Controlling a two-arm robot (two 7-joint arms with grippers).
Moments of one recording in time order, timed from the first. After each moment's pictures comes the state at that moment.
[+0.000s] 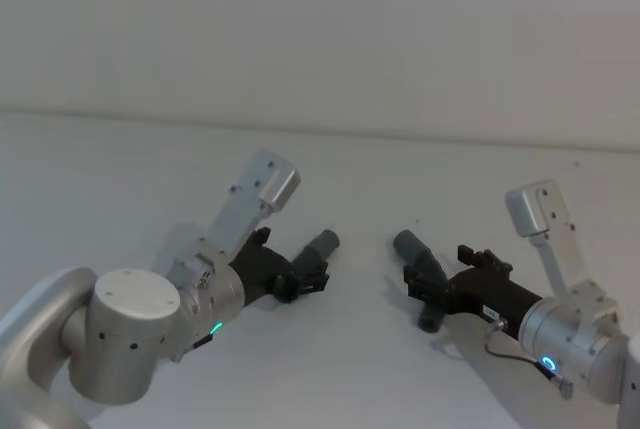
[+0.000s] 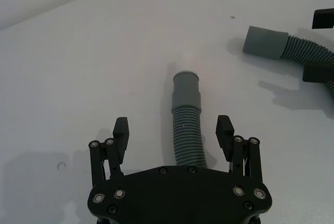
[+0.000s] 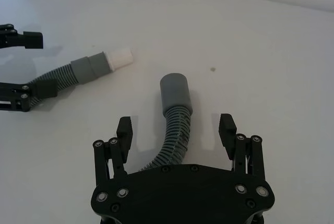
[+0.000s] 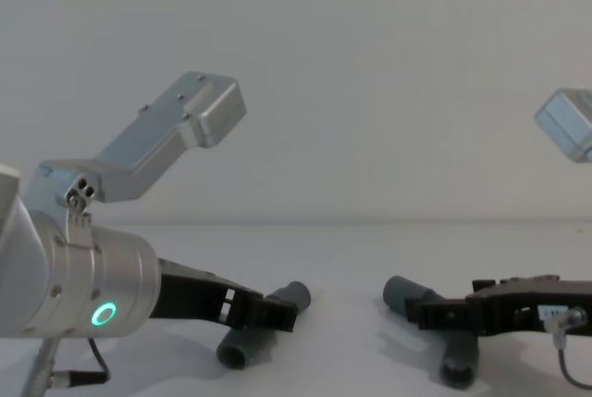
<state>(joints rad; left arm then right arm) -0.24 0.30 0.47 -1.71 -0.24 0.64 -0.08 0.21 0.37 -0.39 -1.56 0.37 0.42 0.27</state>
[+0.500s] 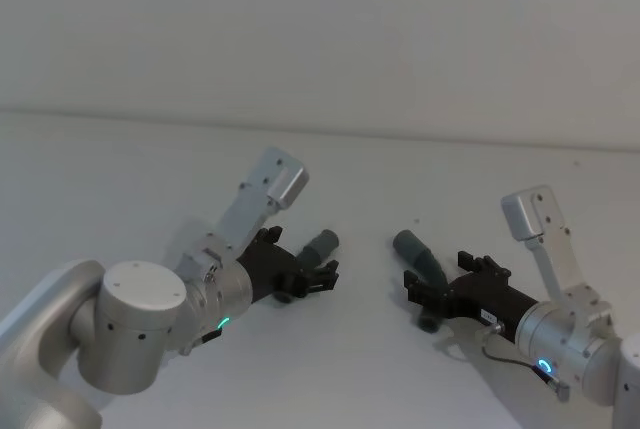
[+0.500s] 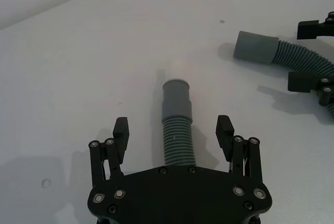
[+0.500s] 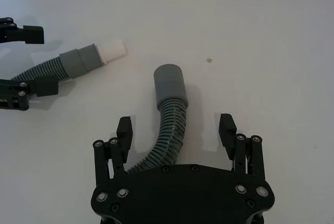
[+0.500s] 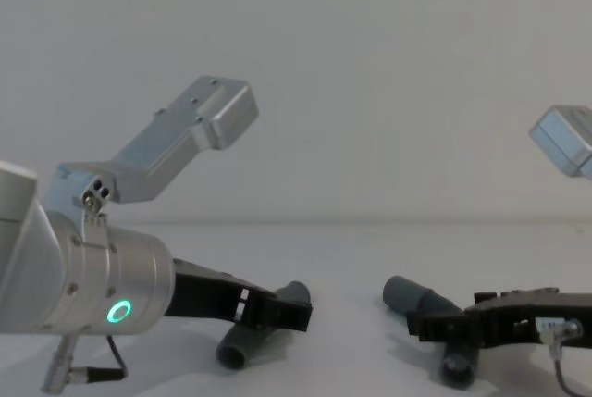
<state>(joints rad) -0.27 0.29 0.48 -1.66 -0.24 0.62 -0.13 0.21 0.36 -0.39 -1.54 0.36 0.43 0.26</state>
